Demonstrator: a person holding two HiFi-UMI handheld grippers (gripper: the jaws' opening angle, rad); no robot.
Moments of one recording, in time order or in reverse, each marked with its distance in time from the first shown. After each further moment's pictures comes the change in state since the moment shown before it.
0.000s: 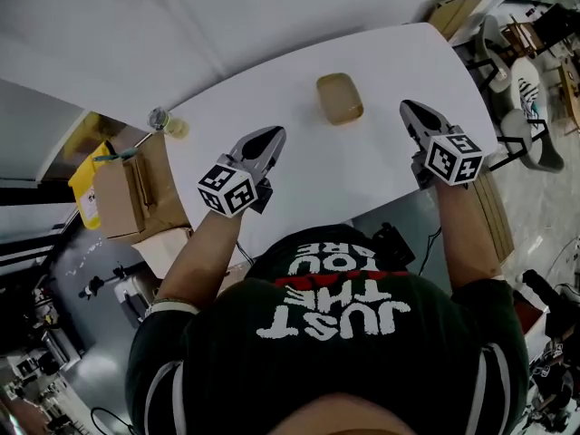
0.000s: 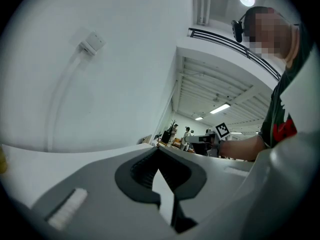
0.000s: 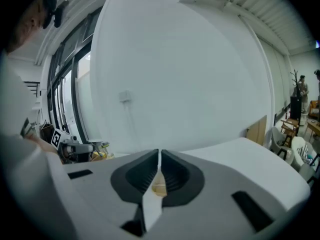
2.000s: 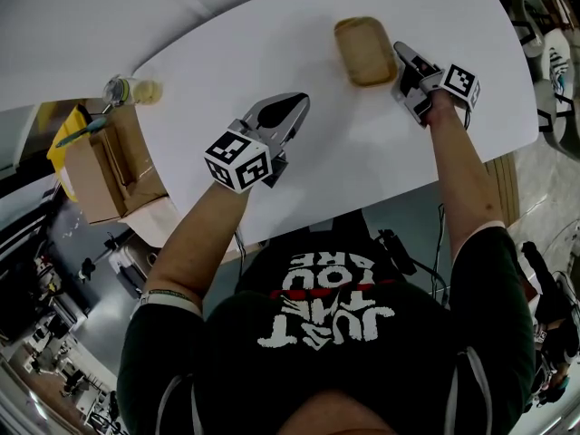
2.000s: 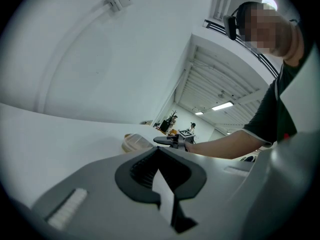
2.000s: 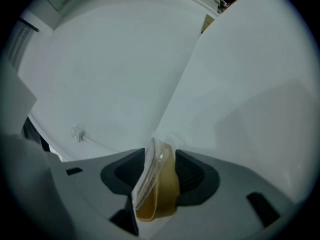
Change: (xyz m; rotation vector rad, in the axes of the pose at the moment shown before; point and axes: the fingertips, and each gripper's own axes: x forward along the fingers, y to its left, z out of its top) left arm 0.070 0.063 -0.104 -0.125 0.136 -0.037; right arm 0.191 -0.117 -0.171 0.979 0.069 0.133
